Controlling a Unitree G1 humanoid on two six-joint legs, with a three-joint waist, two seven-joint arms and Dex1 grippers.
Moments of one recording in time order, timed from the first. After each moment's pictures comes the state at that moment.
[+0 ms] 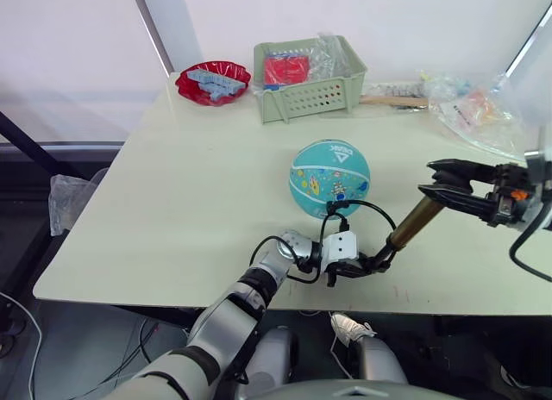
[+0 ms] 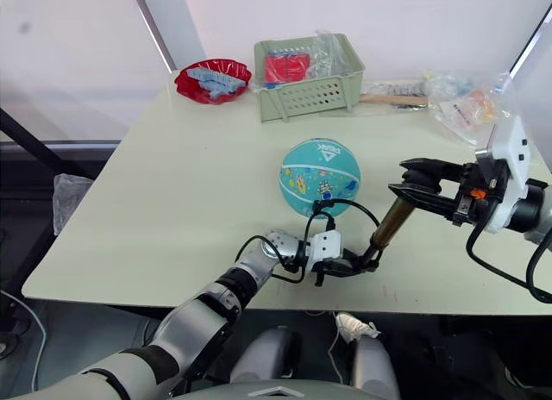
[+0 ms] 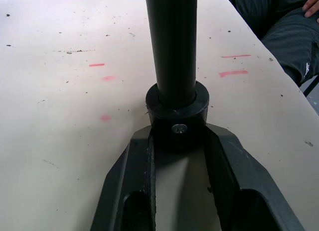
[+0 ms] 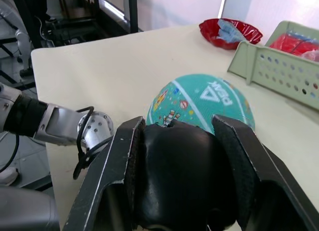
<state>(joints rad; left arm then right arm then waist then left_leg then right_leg) -0.66 0.03 -0.43 1.03 0.14 -0.42 -1.06 -0.13 -0.96 -0.39 -0.53 0.92 0.68 0.85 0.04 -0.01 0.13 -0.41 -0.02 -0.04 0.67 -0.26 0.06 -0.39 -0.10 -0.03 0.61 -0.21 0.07</state>
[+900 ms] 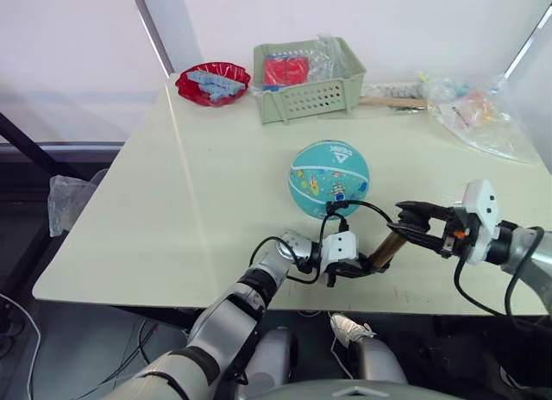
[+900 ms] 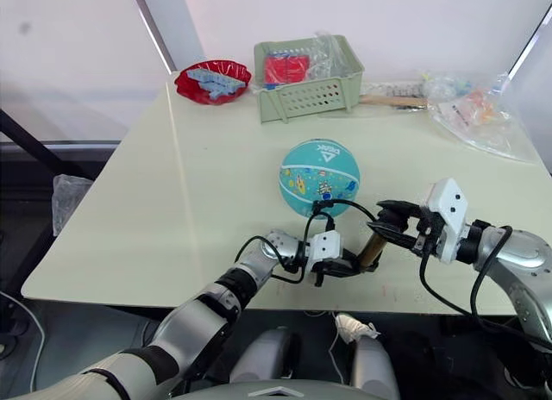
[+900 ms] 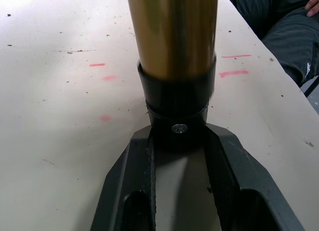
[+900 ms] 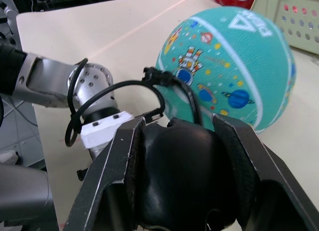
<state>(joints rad) -0.66 0.03 -0.43 1.03 0.14 -0.42 -1.06 -0.03 -0.82 -0.17 -0.49 0.67 0.51 0.85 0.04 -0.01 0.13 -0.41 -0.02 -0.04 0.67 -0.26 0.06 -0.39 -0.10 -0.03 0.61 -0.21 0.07</state>
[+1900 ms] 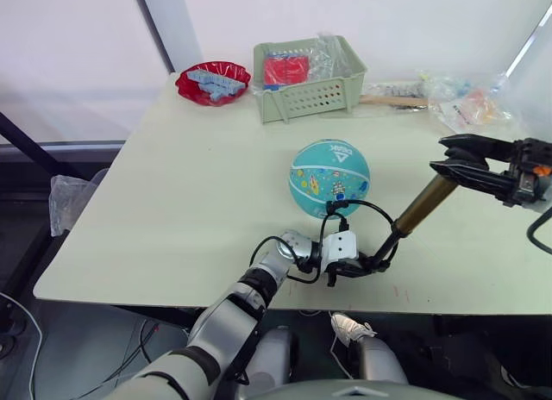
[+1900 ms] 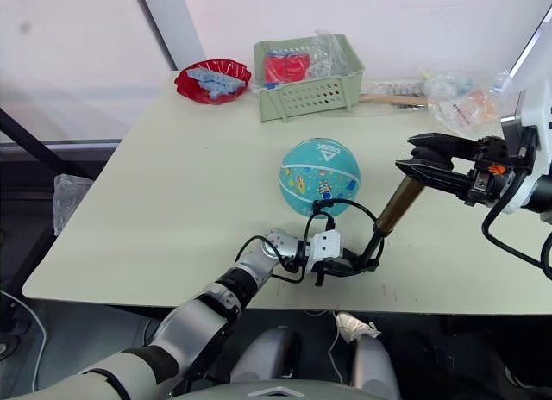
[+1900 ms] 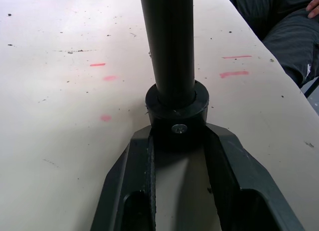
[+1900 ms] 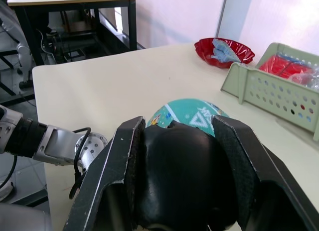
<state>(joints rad) -0.66 0.03 -0.42 1.03 0.14 -0.42 -1.06 -0.29 -1.02 -0.46 -0.49 1.04 0.79 0.83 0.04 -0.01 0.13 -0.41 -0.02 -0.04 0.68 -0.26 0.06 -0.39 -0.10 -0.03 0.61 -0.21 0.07</state>
